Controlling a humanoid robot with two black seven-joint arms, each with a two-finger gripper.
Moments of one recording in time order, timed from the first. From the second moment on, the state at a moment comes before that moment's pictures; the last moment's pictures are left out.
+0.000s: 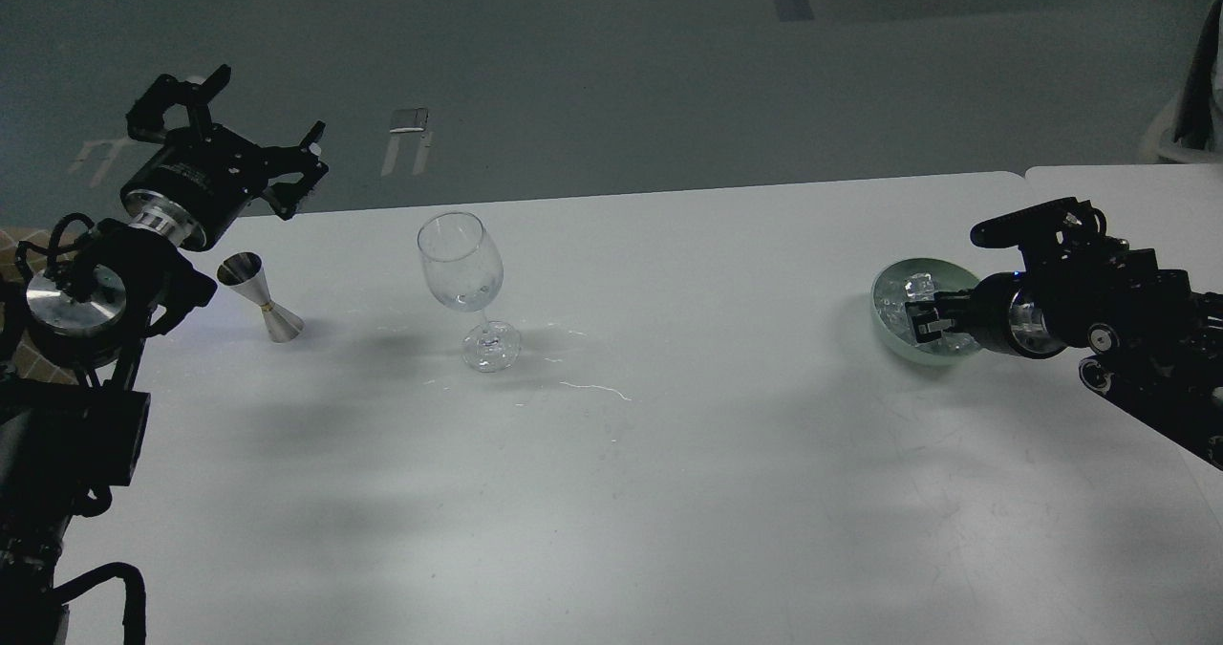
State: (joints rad) left arm -0.55 0.35 -1.51 -0.96 -0.01 -0.18 0.33; right arm 0.75 -0.62 0.44 1.11 -1.81 0.44 -0.09
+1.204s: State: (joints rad) left arm -0.55 0.35 -1.51 -0.99 -0.01 -0.17 0.33; right arm 0.76 -0.86 0.61 1.46 -1.79 0.44 -0.07
